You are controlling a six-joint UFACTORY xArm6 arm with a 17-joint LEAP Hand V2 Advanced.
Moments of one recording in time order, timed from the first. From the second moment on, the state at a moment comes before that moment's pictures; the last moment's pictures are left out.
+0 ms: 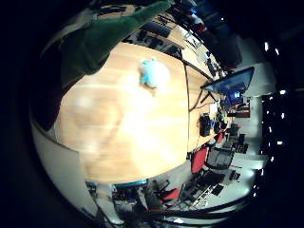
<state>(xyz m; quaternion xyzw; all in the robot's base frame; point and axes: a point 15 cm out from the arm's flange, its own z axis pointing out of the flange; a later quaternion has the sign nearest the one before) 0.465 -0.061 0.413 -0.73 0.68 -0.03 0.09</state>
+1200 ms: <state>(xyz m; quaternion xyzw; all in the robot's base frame) 0.394 0.206 0.412 -0.84 0.53 0.01 0.09</state>
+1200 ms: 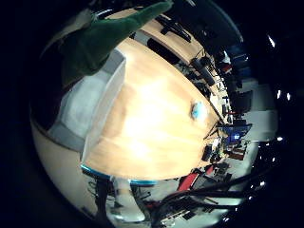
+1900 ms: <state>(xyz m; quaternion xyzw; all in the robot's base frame) 0.379 0.229 0.376 -0.85 0.52 0.04 0.06</state>
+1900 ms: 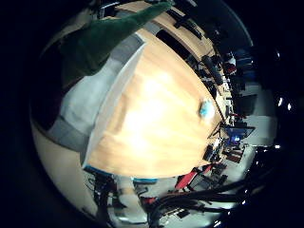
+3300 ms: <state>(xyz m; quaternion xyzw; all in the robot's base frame) 0.377 0.262 0.353 -0.88 0.47 0.04 0.05</state>
